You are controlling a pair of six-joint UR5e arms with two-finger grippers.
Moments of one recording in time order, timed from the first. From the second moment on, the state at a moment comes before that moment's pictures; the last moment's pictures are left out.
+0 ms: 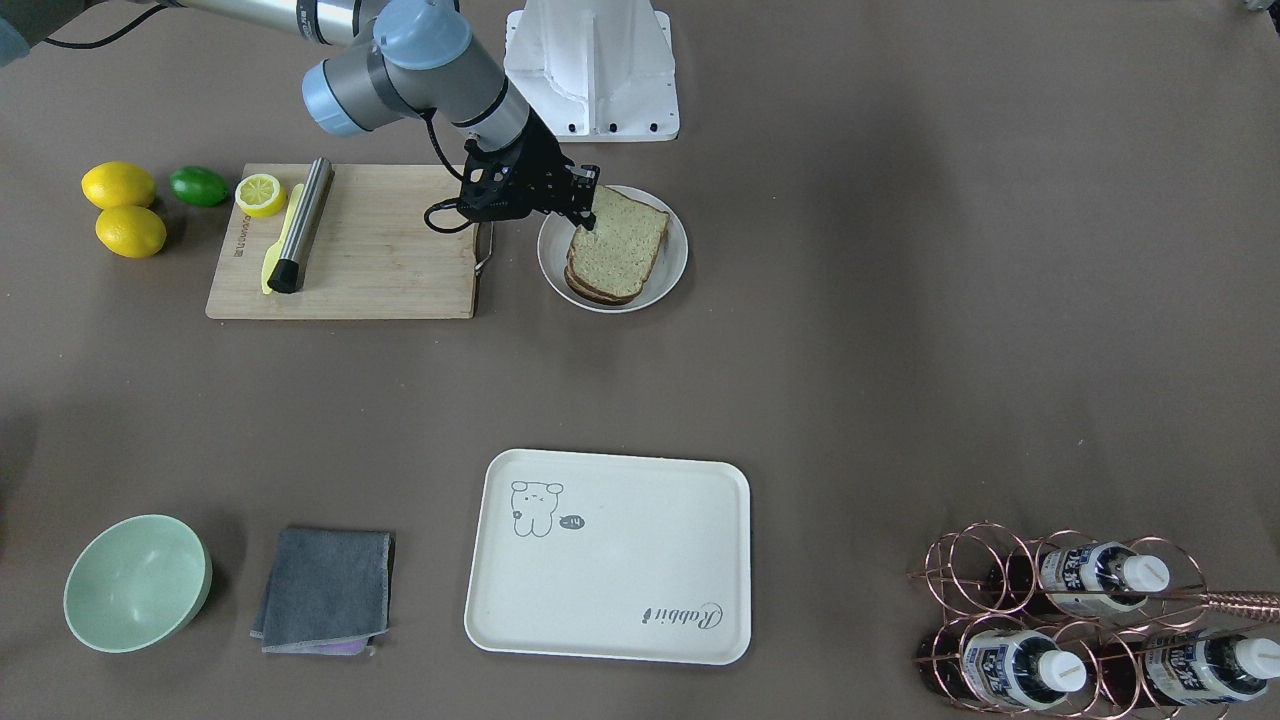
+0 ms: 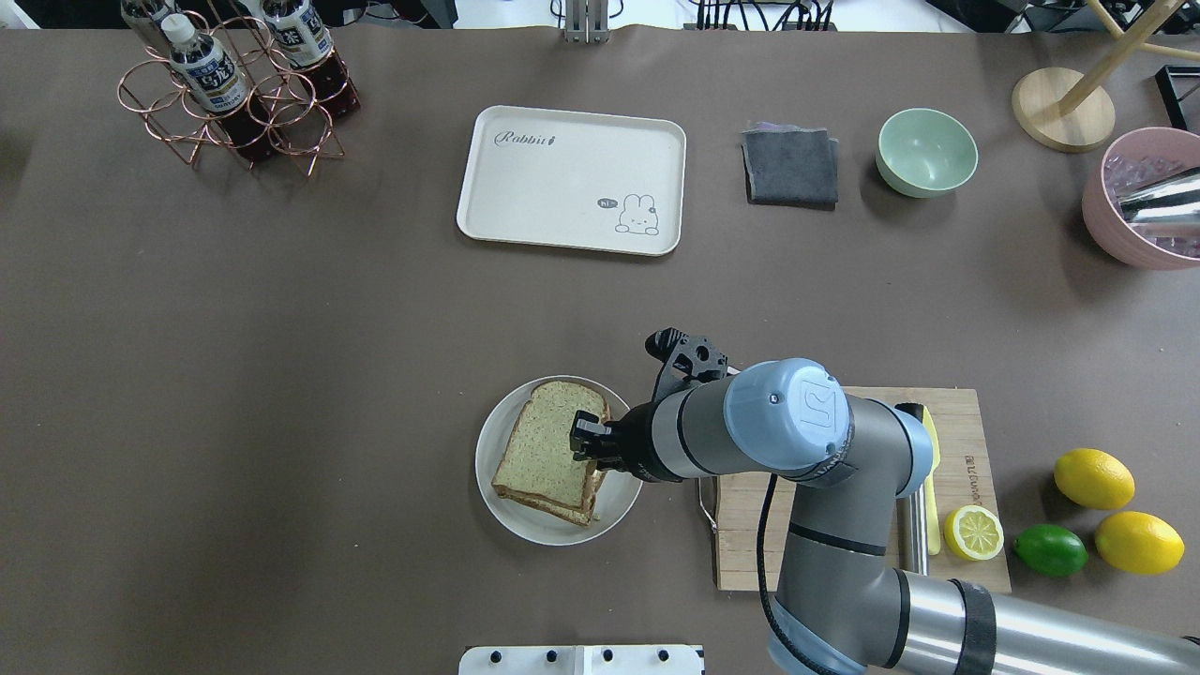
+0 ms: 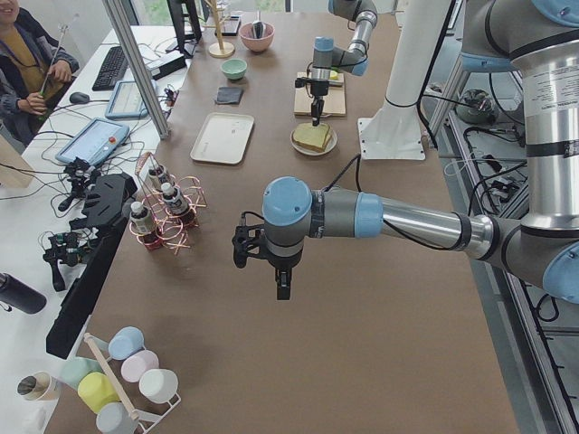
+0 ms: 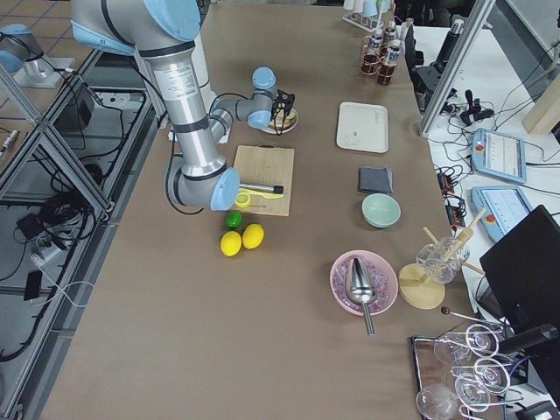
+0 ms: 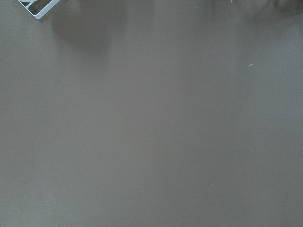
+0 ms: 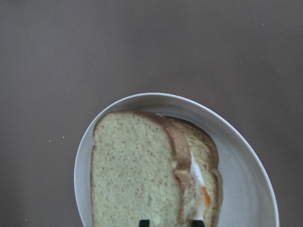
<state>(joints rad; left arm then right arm) -1.65 -1.39 -1.95 -1.39 -2.41 -0.02 0.34 -1.09 1.73 -0.97 1.82 1.75</state>
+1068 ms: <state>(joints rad) -1.40 -1.48 -2.00 -1.60 -2.43 -0.45 0.54 -1.21 1.84 -0.98 2.02 1.72</state>
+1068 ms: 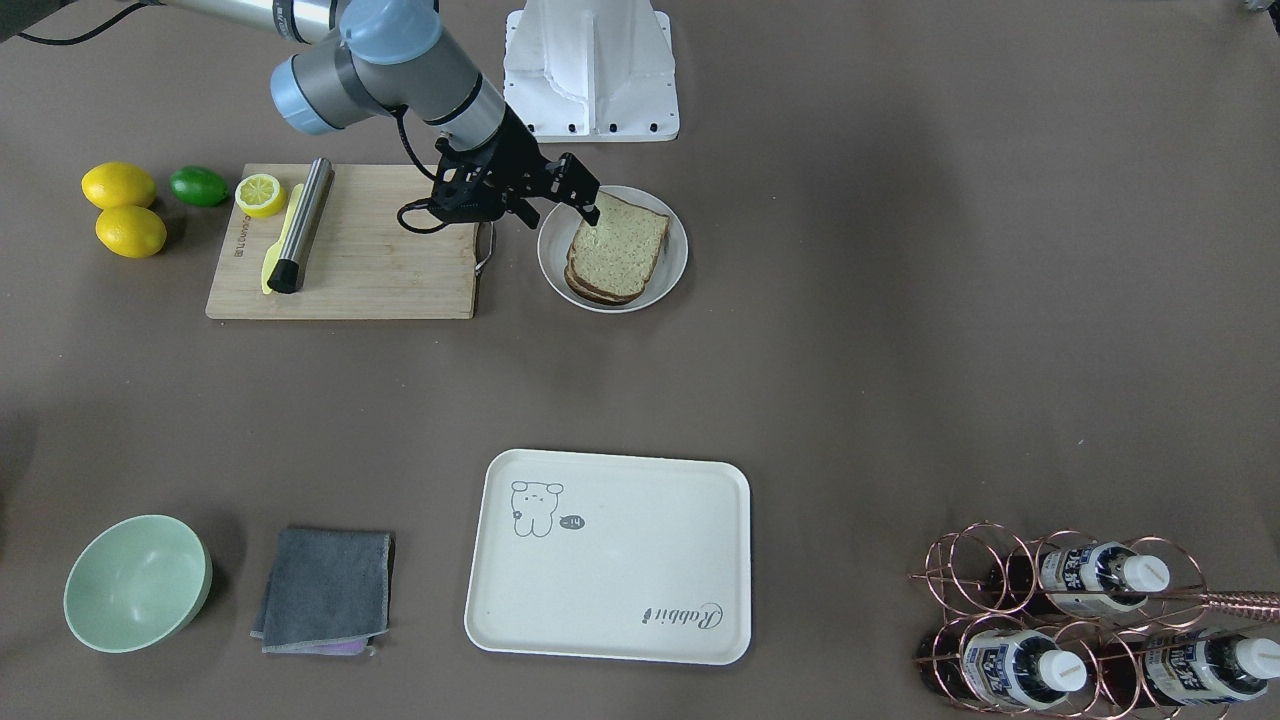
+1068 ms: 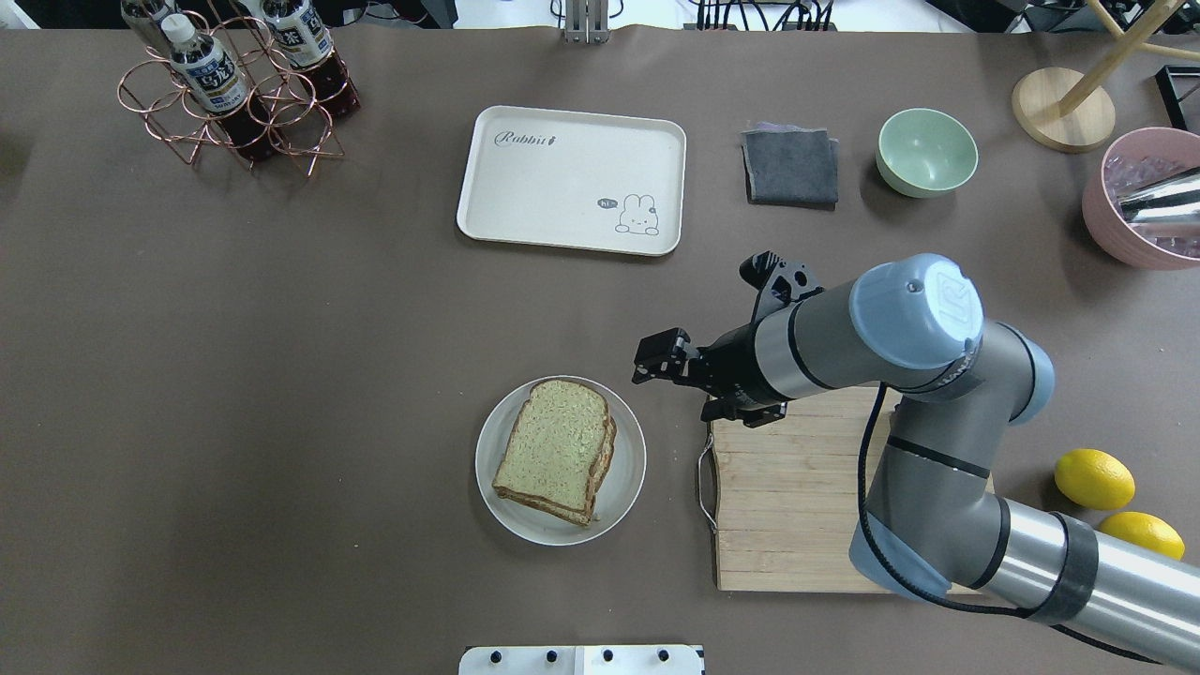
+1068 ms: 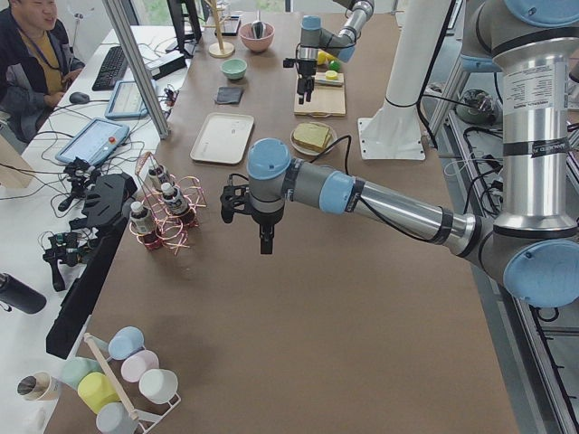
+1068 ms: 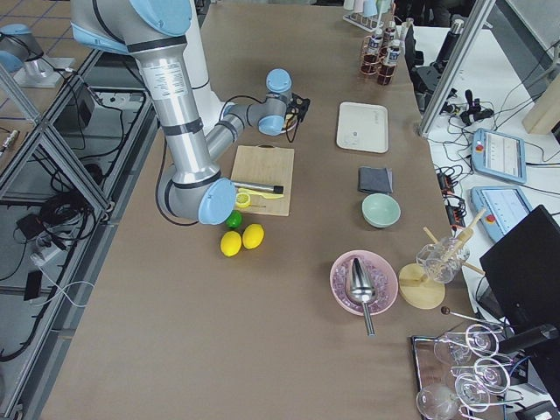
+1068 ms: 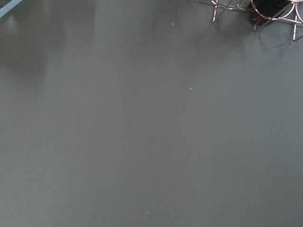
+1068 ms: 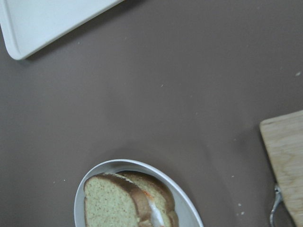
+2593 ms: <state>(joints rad) -0.61 -1.96 -1.89 -1.77 -2.03 -1.10 0.95 -1.59 1.84 -0.98 2.39 1.03</state>
